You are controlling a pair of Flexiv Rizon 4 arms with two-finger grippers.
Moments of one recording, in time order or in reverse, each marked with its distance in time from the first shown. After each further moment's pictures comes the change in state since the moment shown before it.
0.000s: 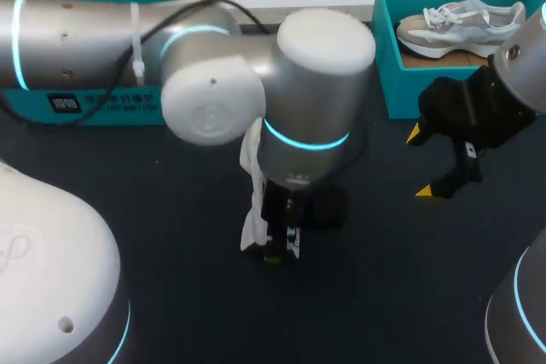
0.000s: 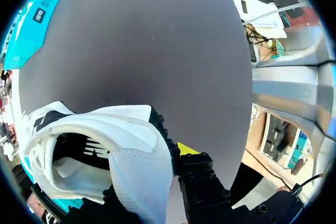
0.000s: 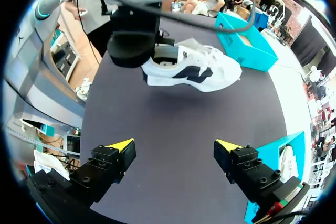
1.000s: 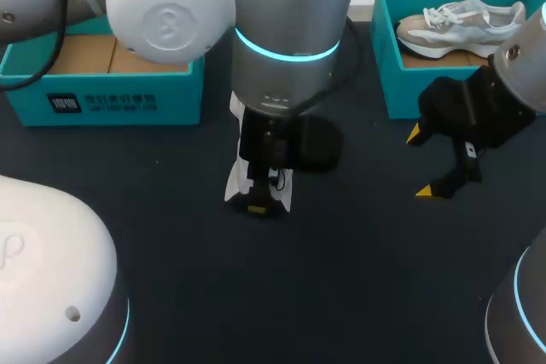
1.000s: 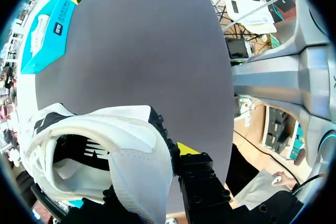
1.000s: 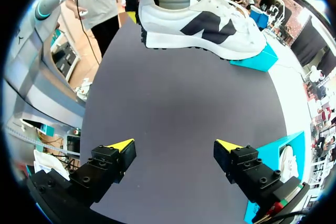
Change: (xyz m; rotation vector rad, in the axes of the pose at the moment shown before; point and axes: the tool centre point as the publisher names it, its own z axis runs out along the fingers) left arm 0.003 0.034 -0.108 0.020 -0.025 0.051; right arm 0.000 0.000 0.000 0.000 0.000 0.000
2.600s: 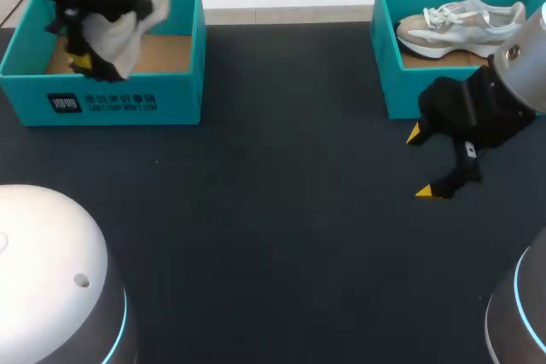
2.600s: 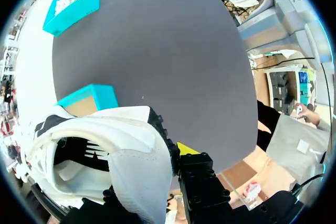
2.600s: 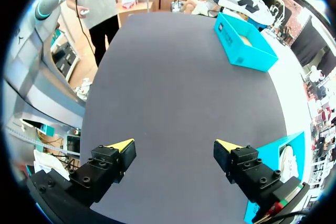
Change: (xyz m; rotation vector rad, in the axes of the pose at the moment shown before) left arm -0.192 0.298 -0.036 -0.003 0.000 0.136; right arm 0.000 0.000 0.000 0.000 0.000 0.000
